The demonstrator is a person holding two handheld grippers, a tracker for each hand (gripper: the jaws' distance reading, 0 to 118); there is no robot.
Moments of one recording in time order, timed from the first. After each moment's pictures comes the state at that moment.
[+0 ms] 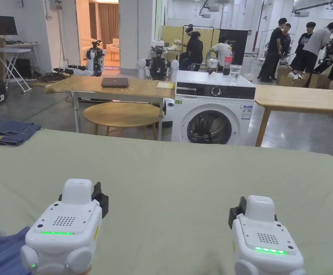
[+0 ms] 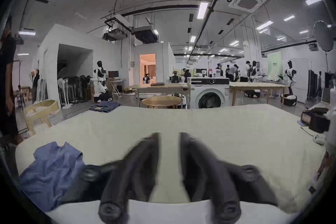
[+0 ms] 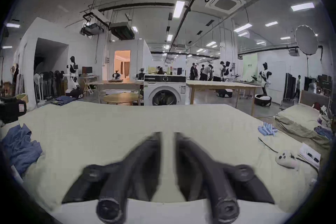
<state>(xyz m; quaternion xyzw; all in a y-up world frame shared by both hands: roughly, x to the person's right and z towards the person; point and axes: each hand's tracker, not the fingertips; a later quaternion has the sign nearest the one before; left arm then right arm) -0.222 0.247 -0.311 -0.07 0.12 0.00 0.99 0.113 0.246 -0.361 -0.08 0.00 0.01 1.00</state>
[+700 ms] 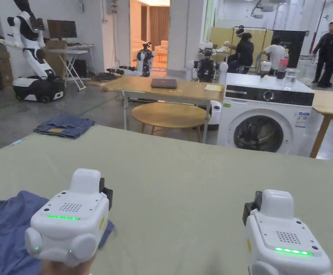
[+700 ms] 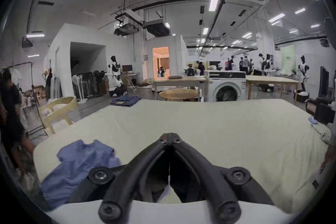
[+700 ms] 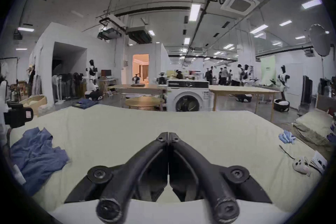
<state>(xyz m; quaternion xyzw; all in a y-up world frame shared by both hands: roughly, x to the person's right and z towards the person) -0.298 0.275 -0.258 -0.11 0.19 -0.01 0.98 0.030 0.277 -0.349 -0.06 0.11 0.01 0.99</state>
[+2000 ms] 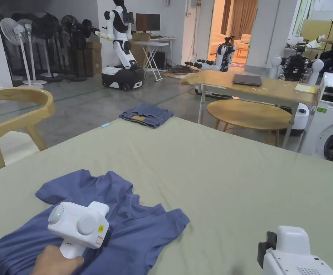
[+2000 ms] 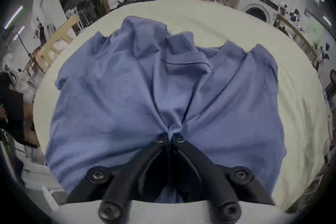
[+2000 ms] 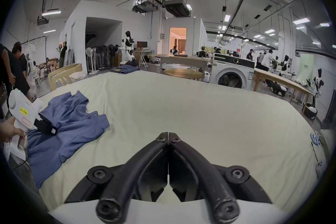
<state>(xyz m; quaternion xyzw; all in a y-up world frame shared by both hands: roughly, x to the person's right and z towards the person) -0.497 0.144 -0.225 -0.48 0.20 0.08 0.85 -0.073 0.215 -0.345 -0.18 0.25 0.07 0.95</state>
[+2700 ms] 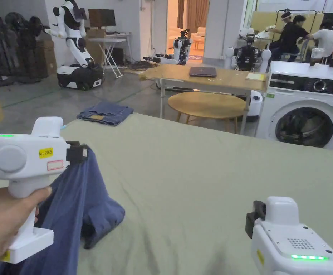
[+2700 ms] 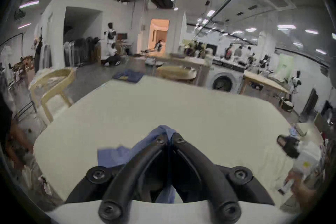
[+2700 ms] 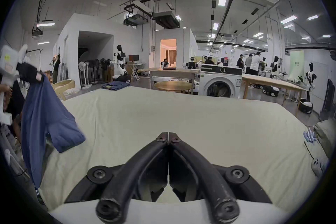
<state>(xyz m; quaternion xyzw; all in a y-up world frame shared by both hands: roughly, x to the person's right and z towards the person) -0.437 0.372 -0.218 -0.20 0.11 0.10 0.97 -0.016 0.253 -0.340 -0.13 0.21 0.03 0.97</state>
